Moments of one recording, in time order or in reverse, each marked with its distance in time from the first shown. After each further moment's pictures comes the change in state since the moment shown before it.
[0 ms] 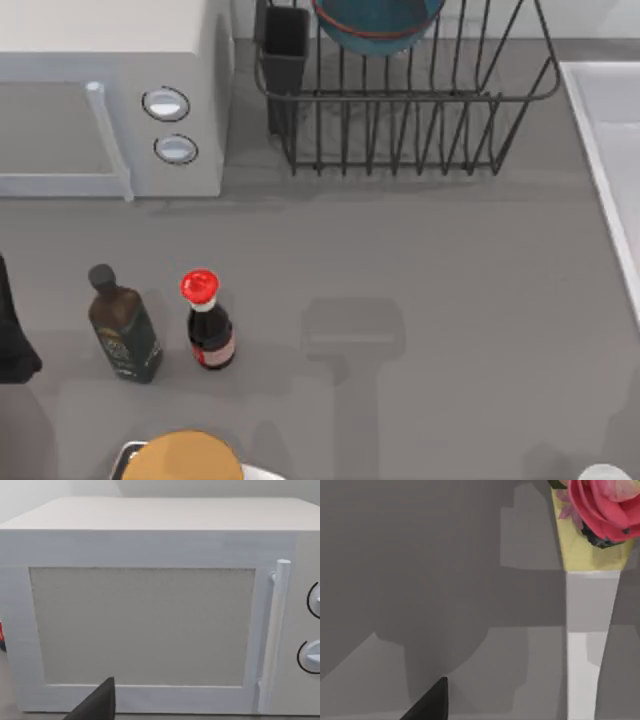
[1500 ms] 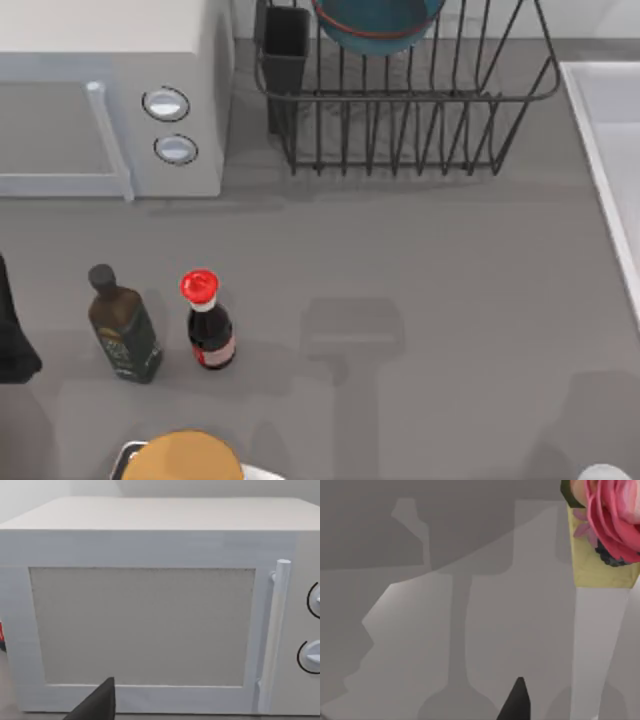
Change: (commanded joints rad) left arm 0.000 0.000 0.000 0.000 0.000 0.000; right arm 0.000 -0.185 0.240 -0.458 -0.003 0.029
